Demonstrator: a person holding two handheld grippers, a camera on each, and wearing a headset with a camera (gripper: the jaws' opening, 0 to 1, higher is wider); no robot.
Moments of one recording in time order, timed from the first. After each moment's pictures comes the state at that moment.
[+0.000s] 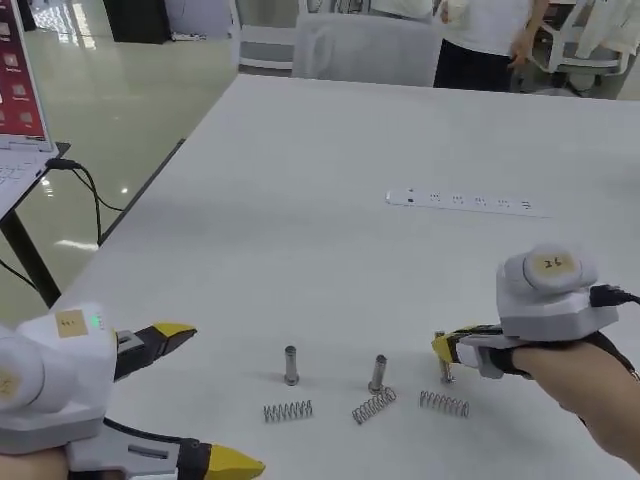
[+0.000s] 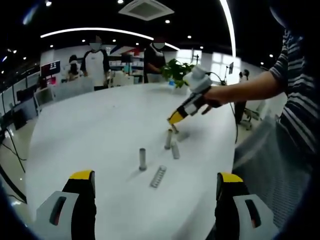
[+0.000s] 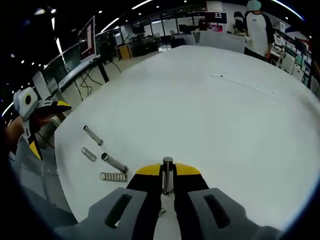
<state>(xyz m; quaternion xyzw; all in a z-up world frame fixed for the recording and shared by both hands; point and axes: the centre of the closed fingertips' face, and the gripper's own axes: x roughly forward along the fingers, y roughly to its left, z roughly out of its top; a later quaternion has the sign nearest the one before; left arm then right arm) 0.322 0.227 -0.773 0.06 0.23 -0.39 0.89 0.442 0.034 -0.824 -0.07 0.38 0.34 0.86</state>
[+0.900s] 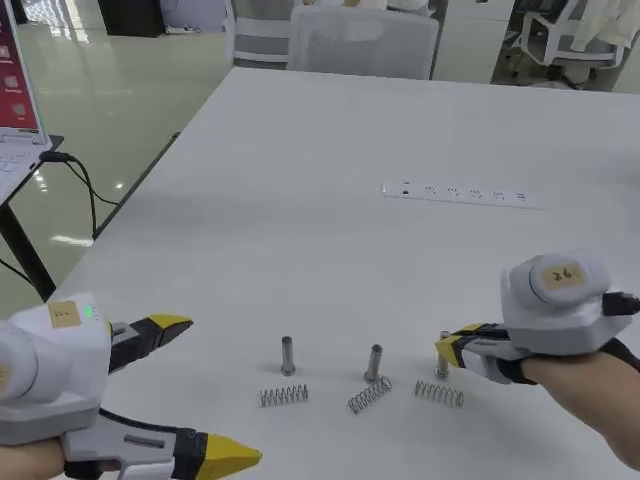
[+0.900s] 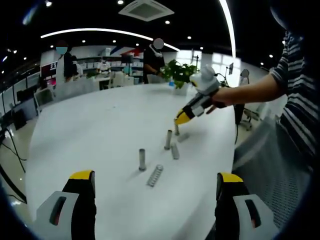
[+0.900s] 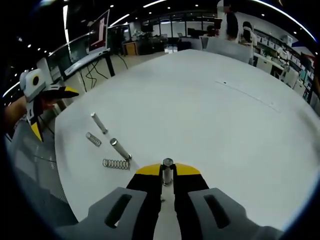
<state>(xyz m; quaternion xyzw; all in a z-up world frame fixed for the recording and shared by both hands) 0.320 0.226 -0.772 0.06 0.23 -0.39 0.89 0.424 0.026 -0.820 -0.11 0.36 0.35 0.85</state>
